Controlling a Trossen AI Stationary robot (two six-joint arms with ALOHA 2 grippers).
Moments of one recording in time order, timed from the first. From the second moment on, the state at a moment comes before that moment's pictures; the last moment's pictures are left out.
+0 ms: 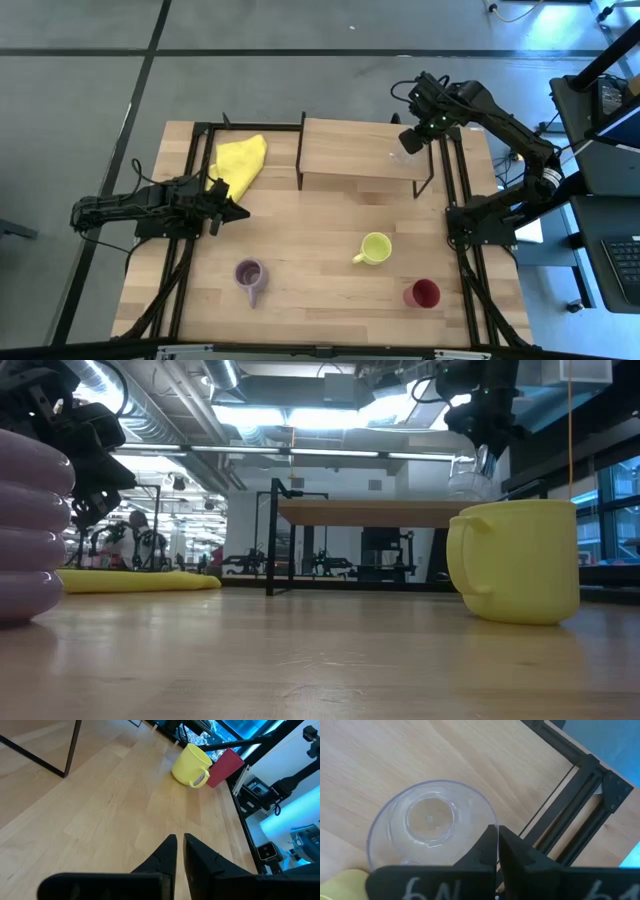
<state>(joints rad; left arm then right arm) 0.14 0.06 0.12 -0.39 0.22 -0.57 -0.76 1.41 1.50 -1.41 0.08 0.22</state>
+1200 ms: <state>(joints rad) 0.14 0.06 0.12 -0.38 0.22 -0.57 -0.76 1.42 1.58 -1.43 0.09 0.23</state>
